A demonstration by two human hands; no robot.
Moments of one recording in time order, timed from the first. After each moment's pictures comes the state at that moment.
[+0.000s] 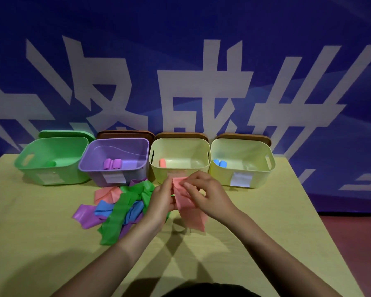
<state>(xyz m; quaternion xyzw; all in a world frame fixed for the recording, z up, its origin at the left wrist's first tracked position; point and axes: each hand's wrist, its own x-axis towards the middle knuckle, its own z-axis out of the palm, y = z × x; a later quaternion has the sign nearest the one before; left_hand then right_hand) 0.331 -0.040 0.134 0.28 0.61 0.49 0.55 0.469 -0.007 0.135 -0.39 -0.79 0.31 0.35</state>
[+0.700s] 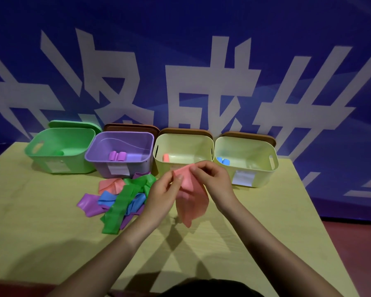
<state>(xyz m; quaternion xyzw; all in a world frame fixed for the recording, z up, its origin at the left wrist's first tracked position) 0.333 -0.064 0.146 0.48 0.59 0.51 0.40 0.463 -0.005 0.154 -0.43 -0.59 0.52 0.45</state>
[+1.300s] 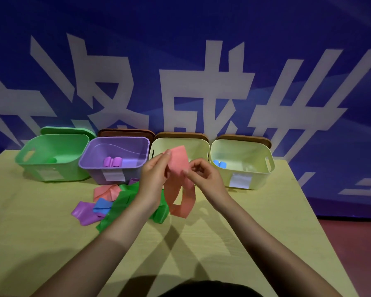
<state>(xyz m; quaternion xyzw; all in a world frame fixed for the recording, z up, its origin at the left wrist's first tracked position) 0.327 -0.029 0.191 0.30 0.55 0.61 0.48 0.458 0.009 0.152 -0.39 -0.59 0.55 0.44</state>
